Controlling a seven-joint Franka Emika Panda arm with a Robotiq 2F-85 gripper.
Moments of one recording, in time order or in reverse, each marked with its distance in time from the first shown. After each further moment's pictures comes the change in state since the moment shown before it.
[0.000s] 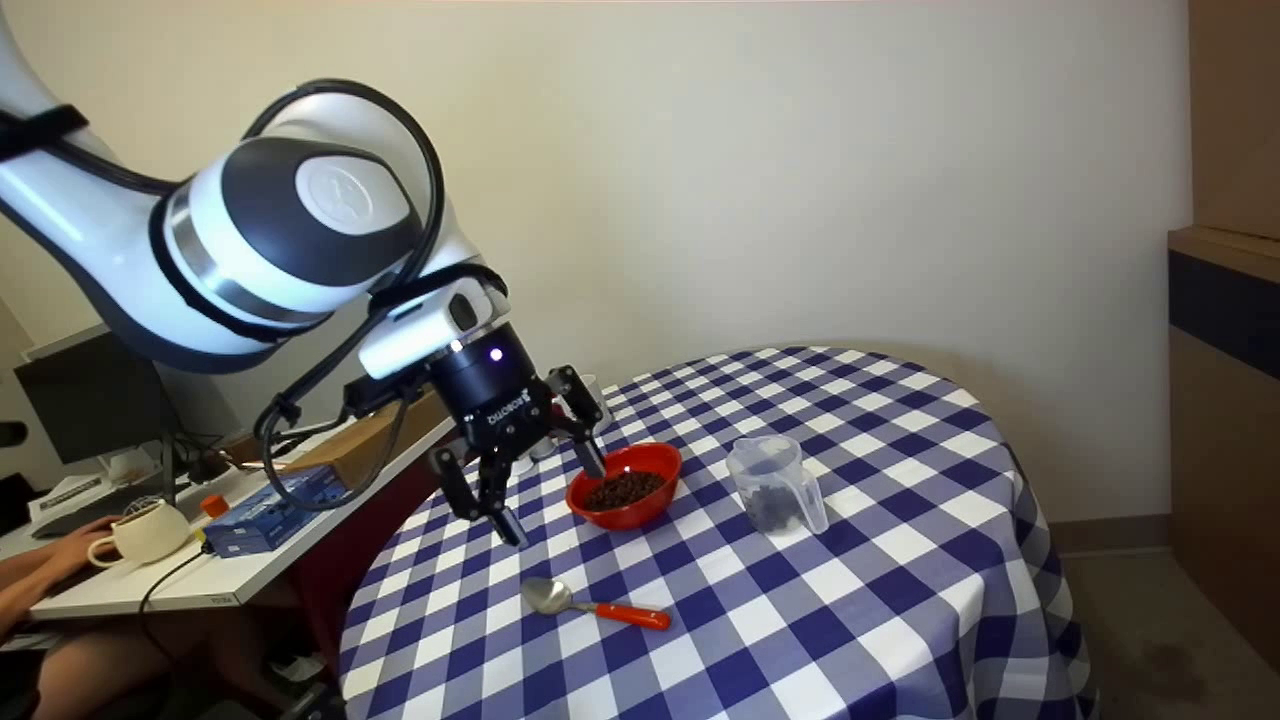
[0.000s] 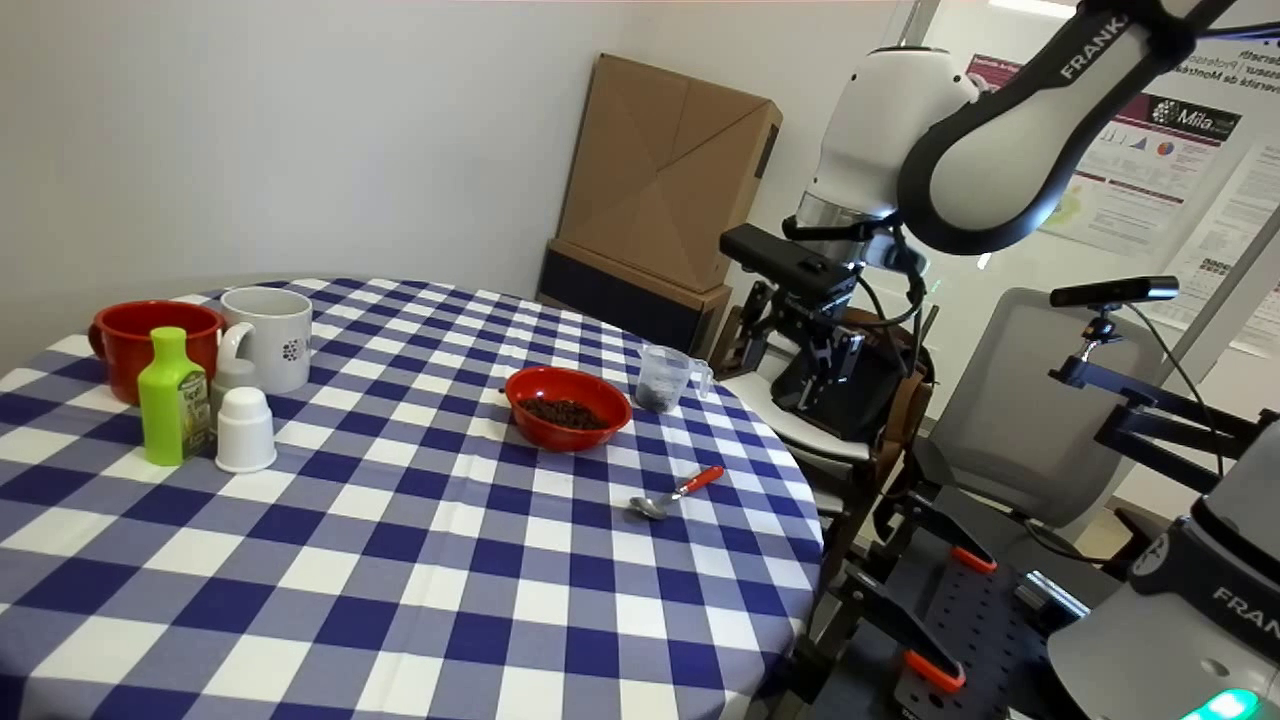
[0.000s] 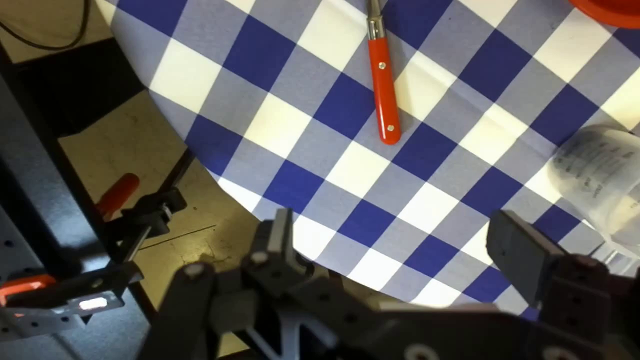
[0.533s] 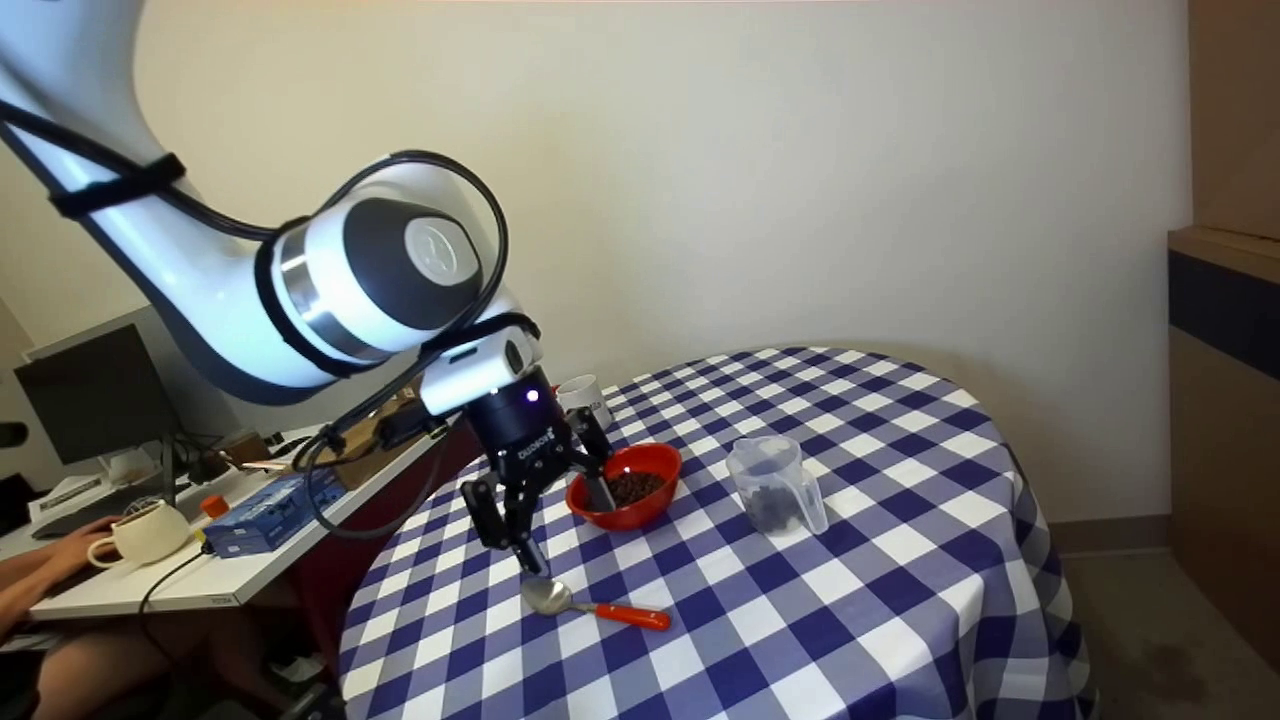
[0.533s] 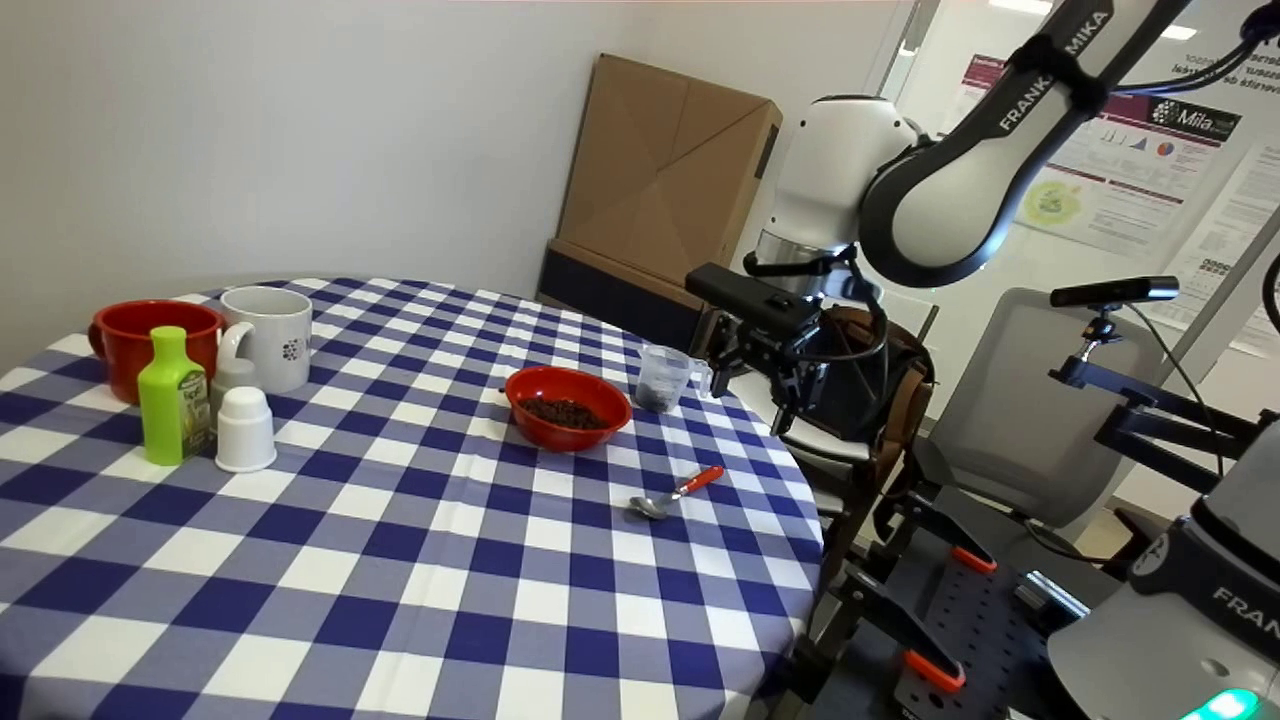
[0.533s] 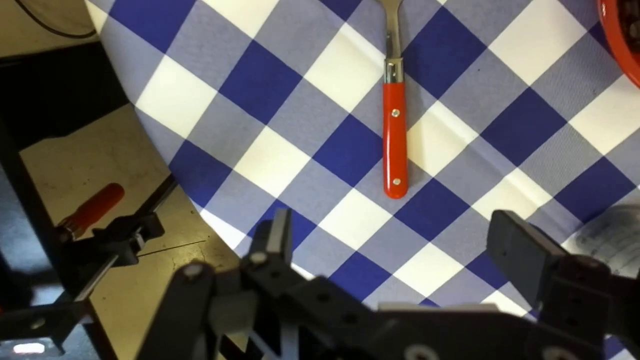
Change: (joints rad) arm 0.006 0.212 -0.012 0.115 -0.153 0.000 0.030
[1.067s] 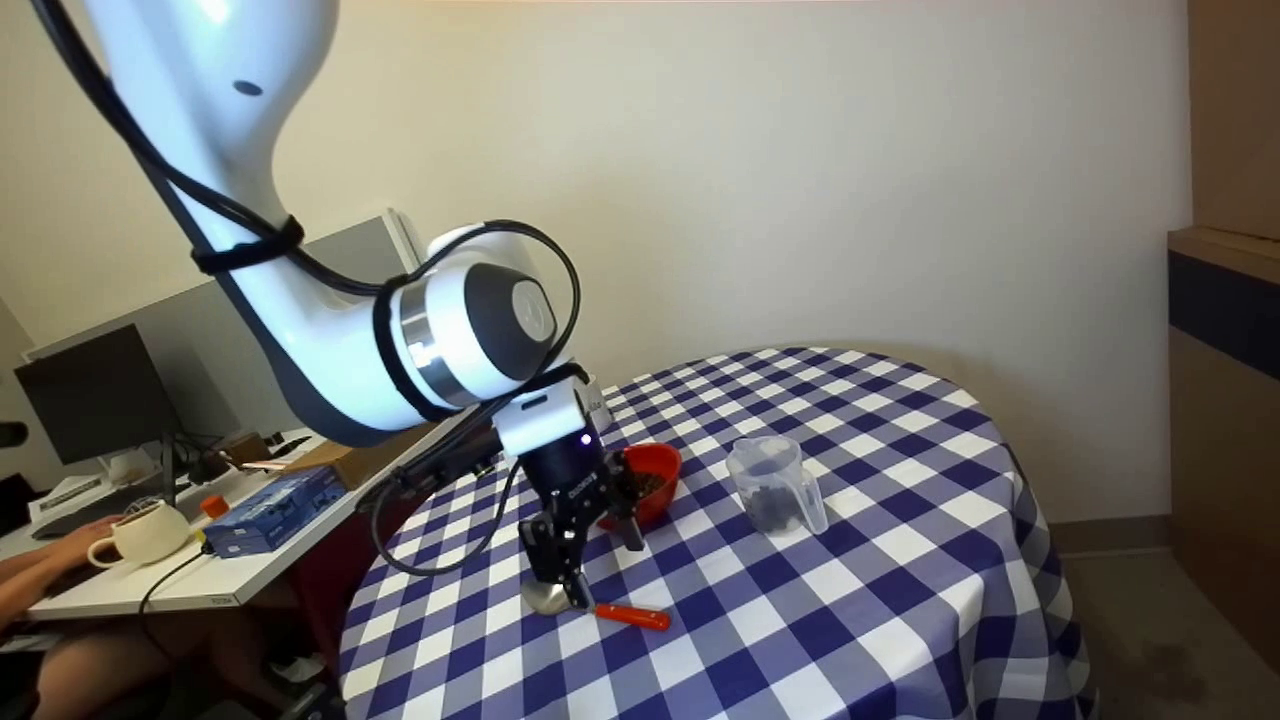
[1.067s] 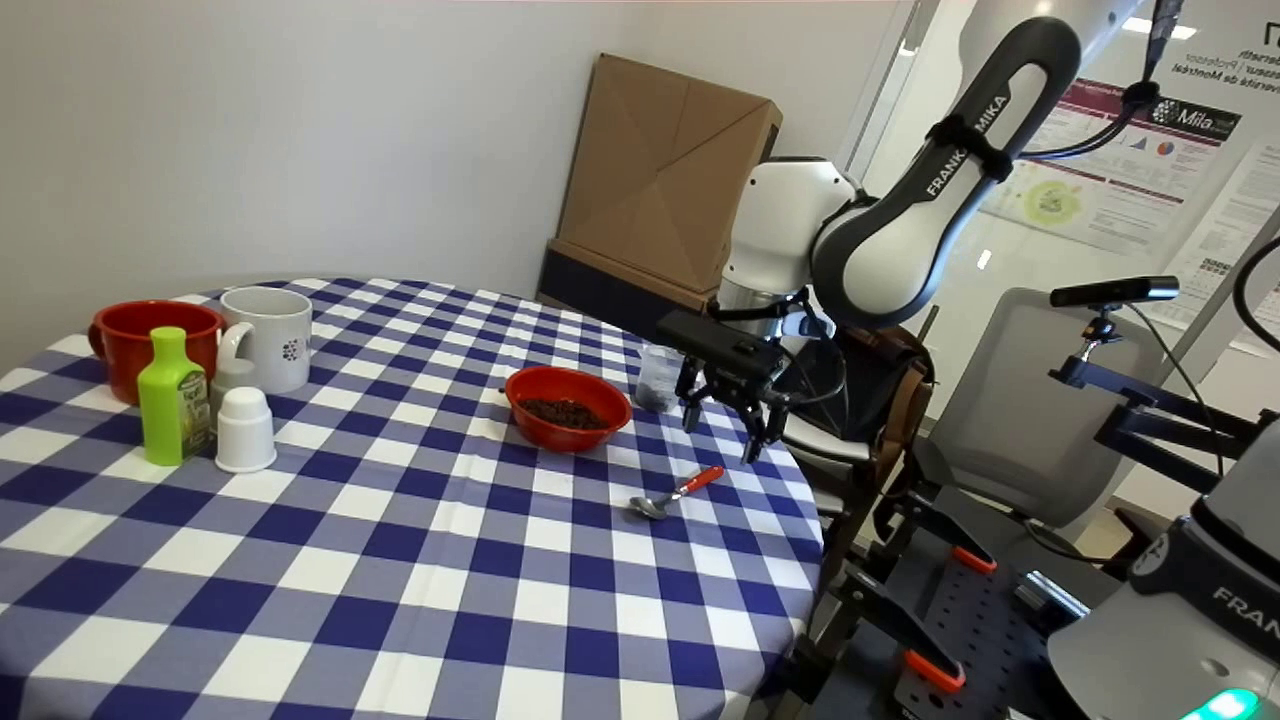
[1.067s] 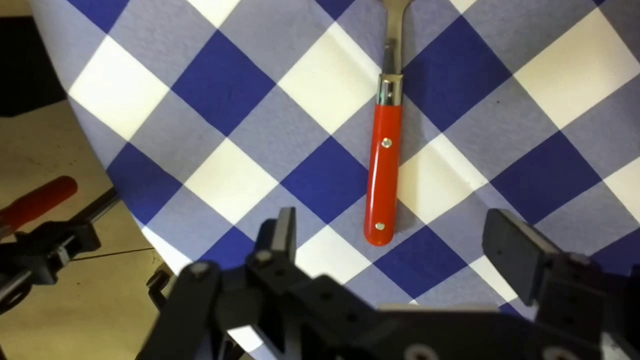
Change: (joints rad) arm 0.051 0.241 -0.085 0.162 -0.157 0.000 -0.001
